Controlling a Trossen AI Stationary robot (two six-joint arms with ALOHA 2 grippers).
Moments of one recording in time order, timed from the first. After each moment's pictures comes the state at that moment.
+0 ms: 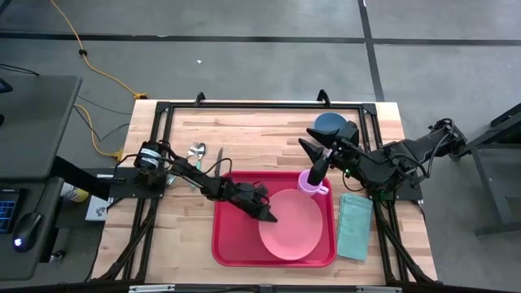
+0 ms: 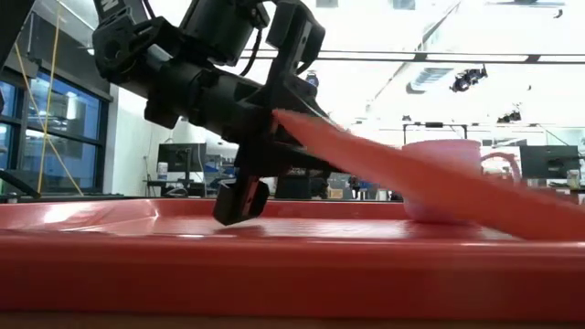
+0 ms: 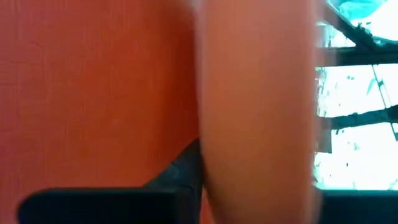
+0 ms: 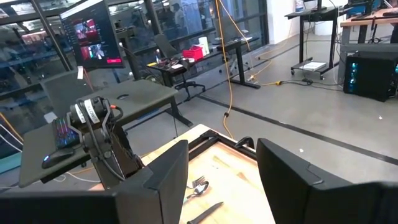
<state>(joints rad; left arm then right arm) -0.21 1.99 0.89 0.73 0.22 -1.33 0.47 1.30 1.52 -0.44 1.08 0.47</state>
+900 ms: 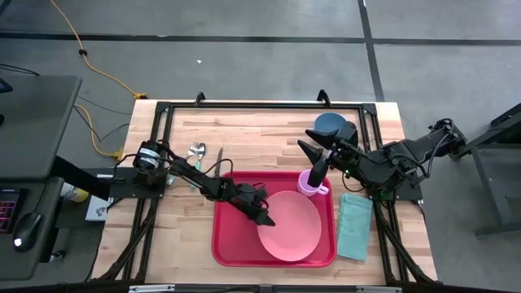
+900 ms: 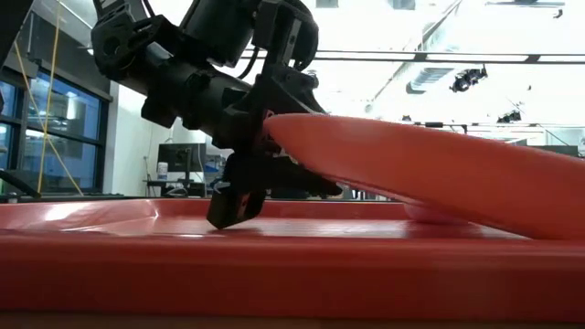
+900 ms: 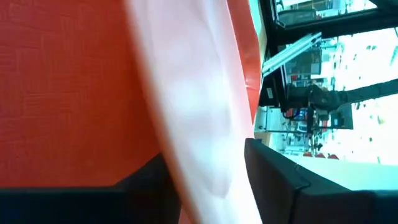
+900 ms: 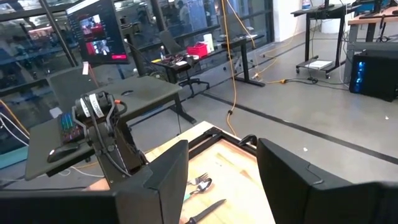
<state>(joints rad) -0.21 1.98 0.89 0.66 0.26 -1.22 0.47 1.30 1.52 -0.44 1.06 0.46</state>
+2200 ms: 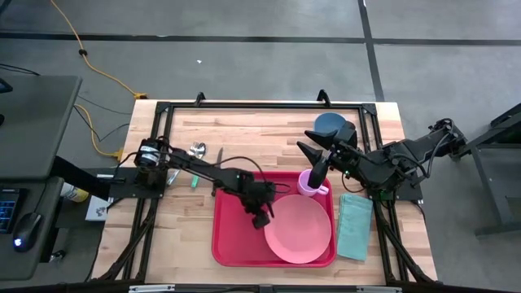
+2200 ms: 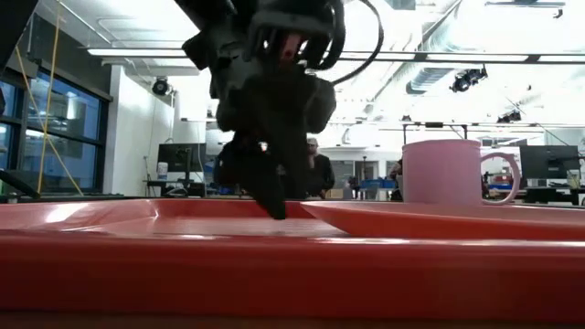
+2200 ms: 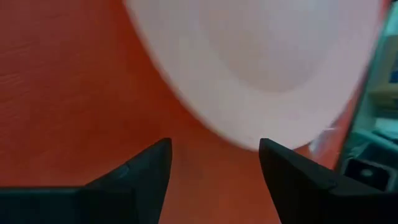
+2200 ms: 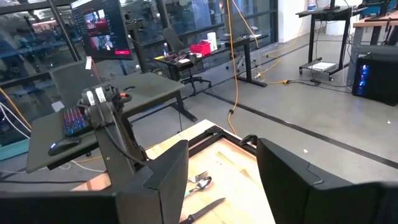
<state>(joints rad) -0.16 1.97 1.28 -0.34 0.35 -0.69 0.47 1.30 1.52 -0.45 1.04 0.44</state>
